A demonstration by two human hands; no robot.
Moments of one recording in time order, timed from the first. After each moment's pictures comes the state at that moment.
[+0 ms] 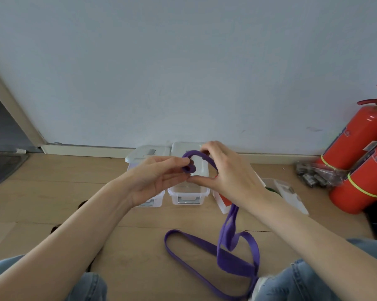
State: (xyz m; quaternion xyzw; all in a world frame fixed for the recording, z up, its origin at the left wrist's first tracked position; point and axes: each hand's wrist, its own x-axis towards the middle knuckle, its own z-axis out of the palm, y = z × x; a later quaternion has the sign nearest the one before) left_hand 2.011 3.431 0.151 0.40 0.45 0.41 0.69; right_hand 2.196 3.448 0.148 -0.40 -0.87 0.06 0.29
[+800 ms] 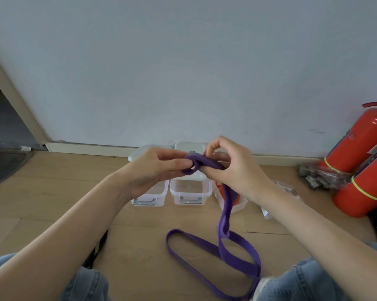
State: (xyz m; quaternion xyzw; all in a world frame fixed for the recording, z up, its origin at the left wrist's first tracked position) left_hand 2.001 3.430 0.159 0.52 0.46 0.38 0.61; right_hand 2.198 3.449 0.161 -0.40 -0.76 0.36 0.36
